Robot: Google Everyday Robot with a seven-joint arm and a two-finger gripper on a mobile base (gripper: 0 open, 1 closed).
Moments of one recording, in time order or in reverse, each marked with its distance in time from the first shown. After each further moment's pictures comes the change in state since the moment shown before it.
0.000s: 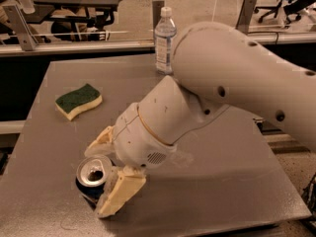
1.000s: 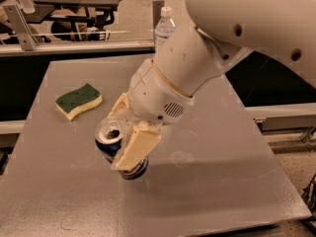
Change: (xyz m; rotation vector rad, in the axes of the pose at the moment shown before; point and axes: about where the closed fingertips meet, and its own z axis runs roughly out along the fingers) arm 0.004 -0.031 -0.061 -0.005 0.084 0.041
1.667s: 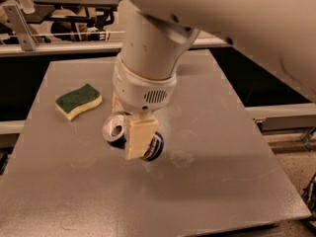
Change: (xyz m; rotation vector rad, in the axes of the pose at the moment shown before) arm 0.019 -0.024 -0.001 -0.021 0.374 -0.119
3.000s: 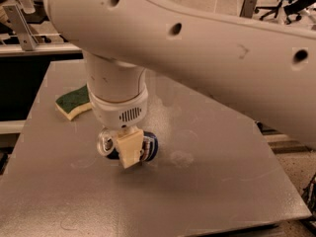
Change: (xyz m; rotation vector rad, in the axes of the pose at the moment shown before) arm 0.000 -0.007 0.036 -0.020 0.236 -0.140
